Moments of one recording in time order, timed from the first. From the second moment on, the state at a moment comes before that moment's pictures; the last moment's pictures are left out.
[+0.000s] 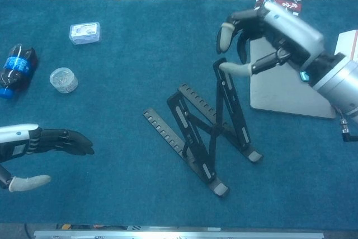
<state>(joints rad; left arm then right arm) -0.71 -1.06 0.56 -1.72 1.99 1.16 -1.26 0.57 -1.39 0.04 -1.66 -1.65 1.26 0.67</state>
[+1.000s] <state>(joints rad) -0.86 -1.28 0.46 -1.63 1.83 1.07 -1.80 0.55 -1.32 -0.02 -1.59 -1.75 1.31 0.82</state>
